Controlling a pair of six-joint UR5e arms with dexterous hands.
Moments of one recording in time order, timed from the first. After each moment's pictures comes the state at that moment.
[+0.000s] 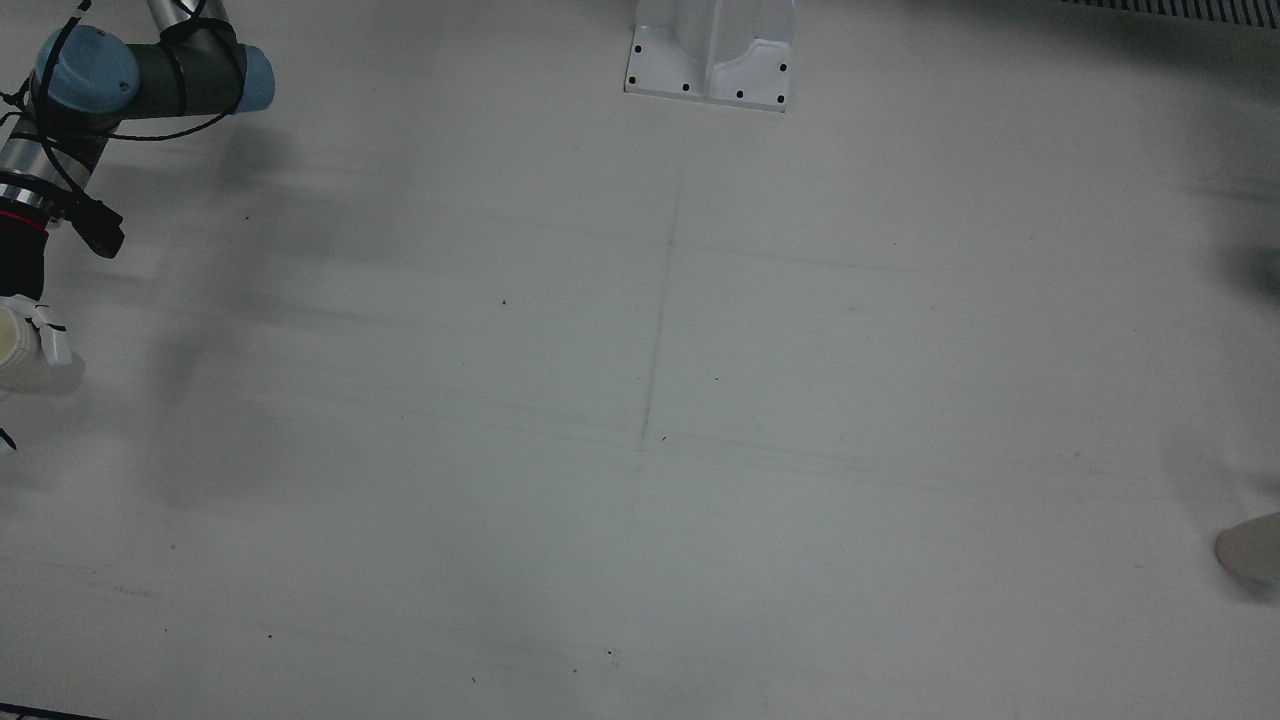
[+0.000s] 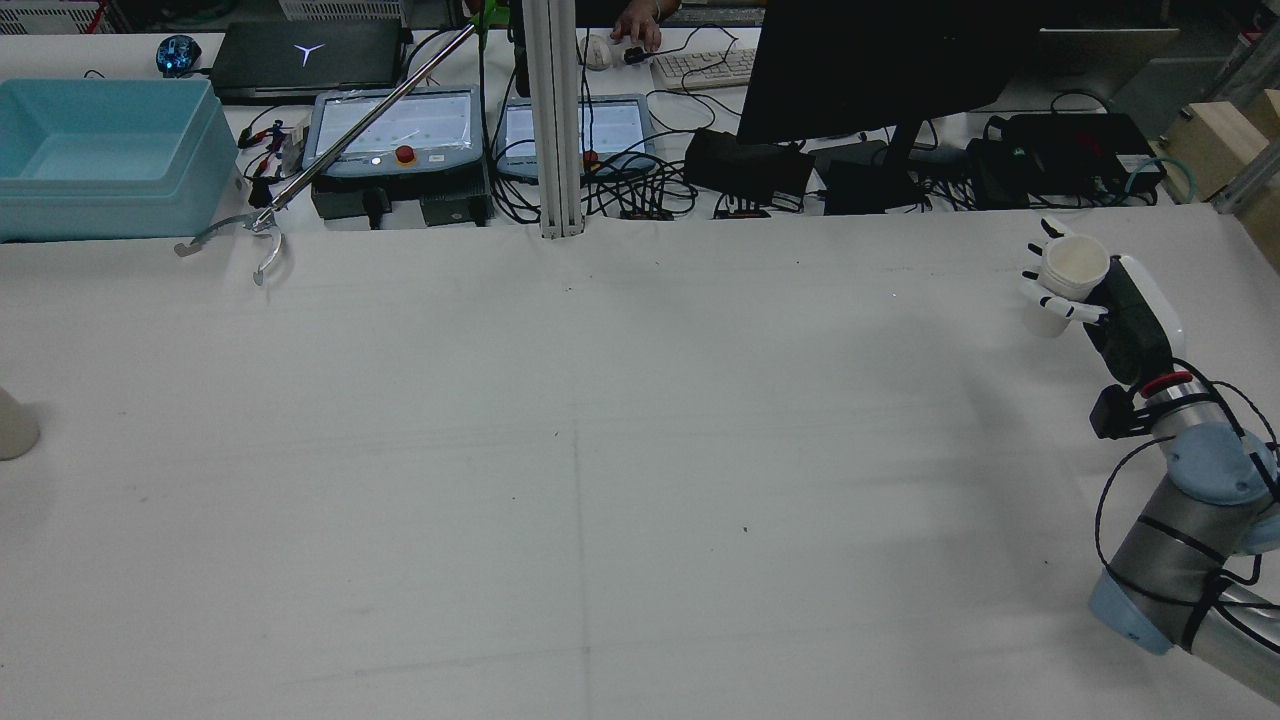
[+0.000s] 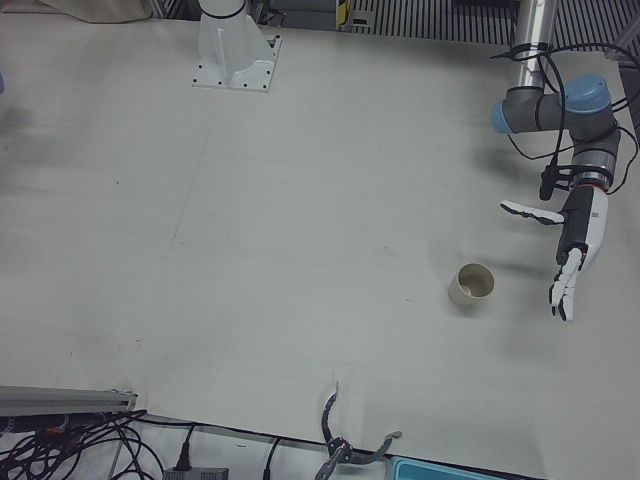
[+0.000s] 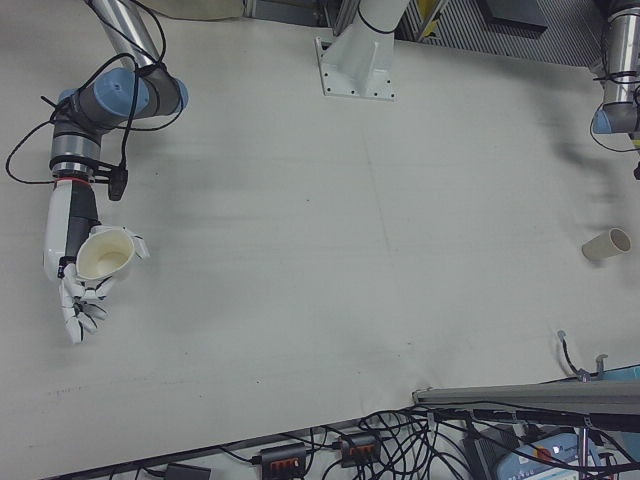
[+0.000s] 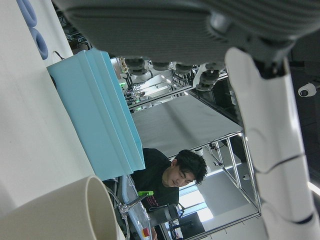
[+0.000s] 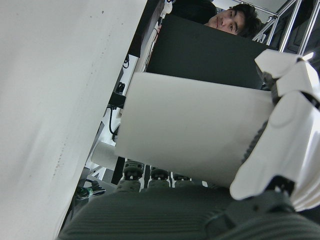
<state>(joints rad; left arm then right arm) -1.20 -1.43 -1.34 -0.62 1.38 0.40 0.89 -1.47 1.43 -3.08 -0.90 -0.34</state>
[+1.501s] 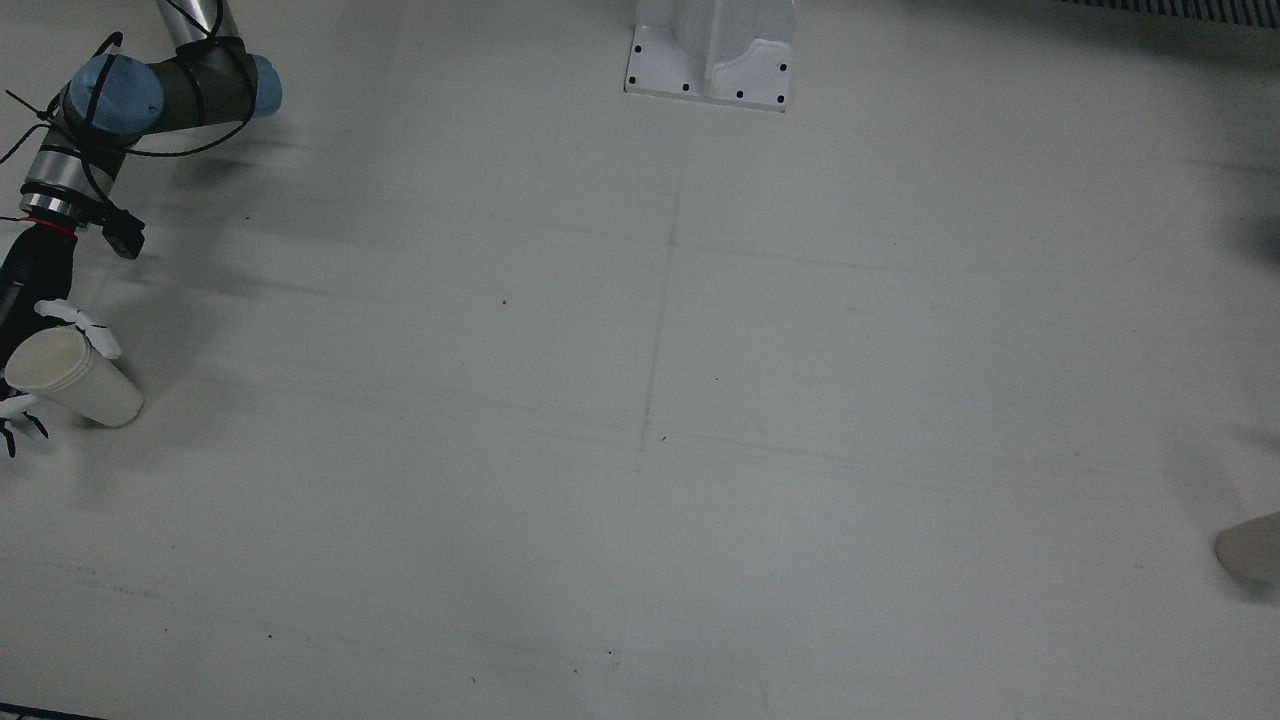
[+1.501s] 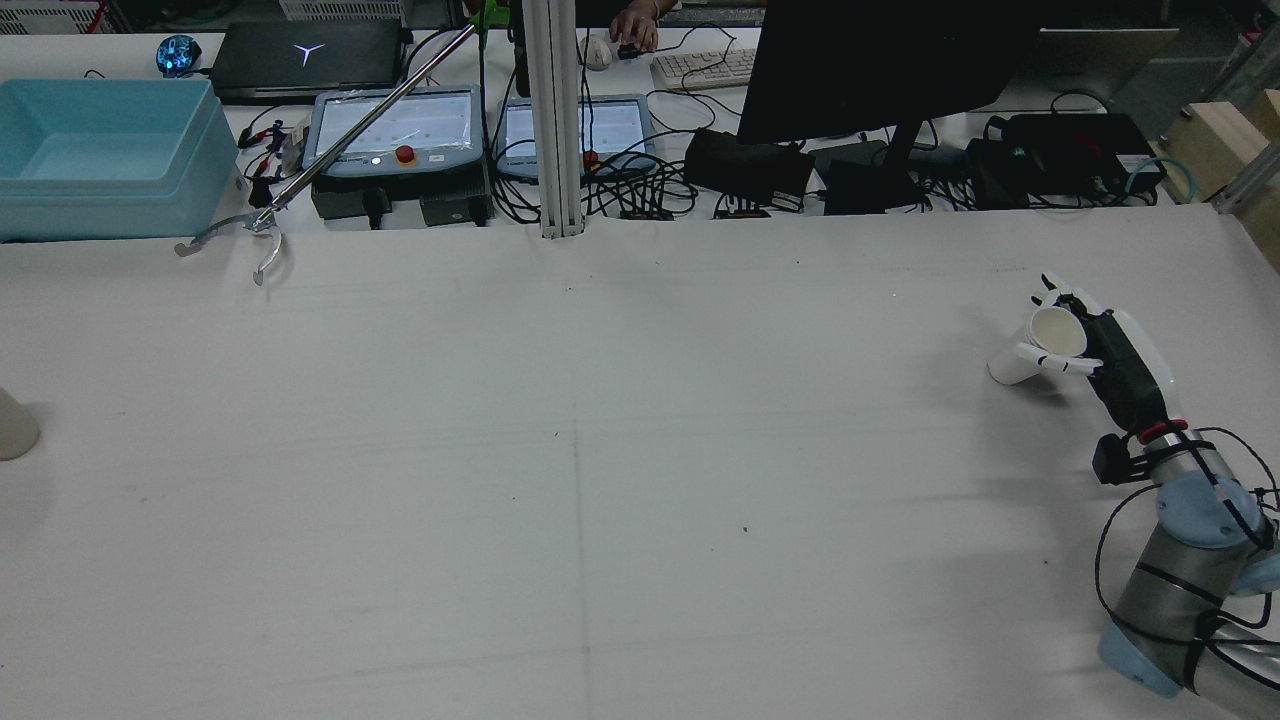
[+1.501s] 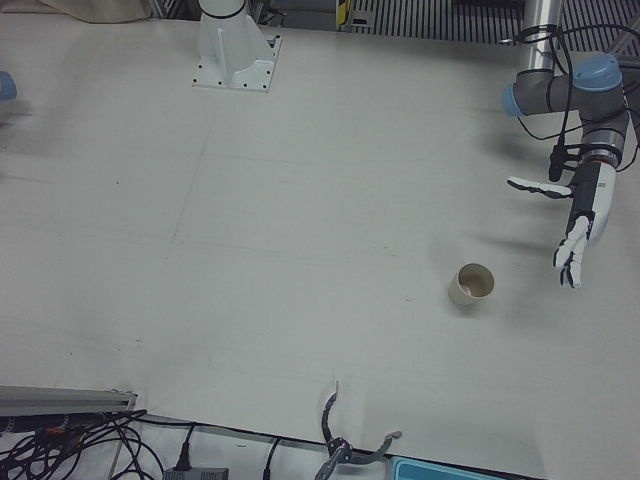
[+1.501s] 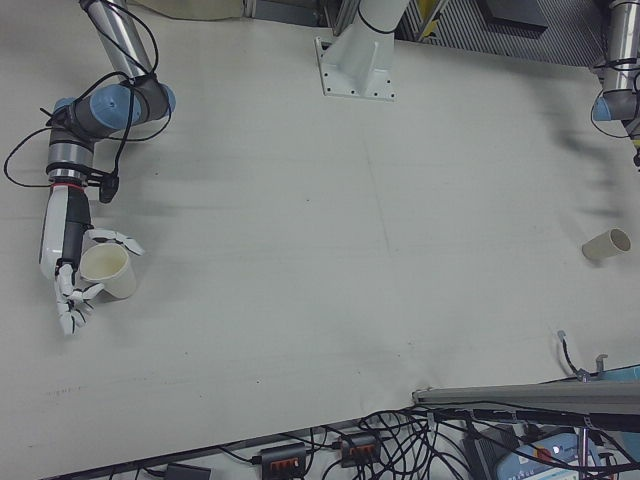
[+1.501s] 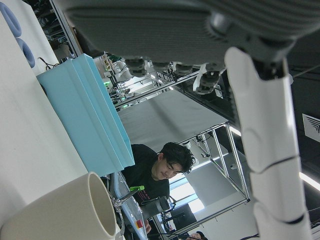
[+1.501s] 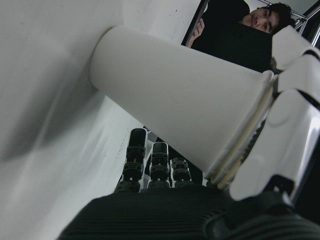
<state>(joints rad) -1.20 -1.32 -1.37 -0.75 1.38 0.48 0.82 -1.48 1.29 -3.01 -0.84 -0.35</state>
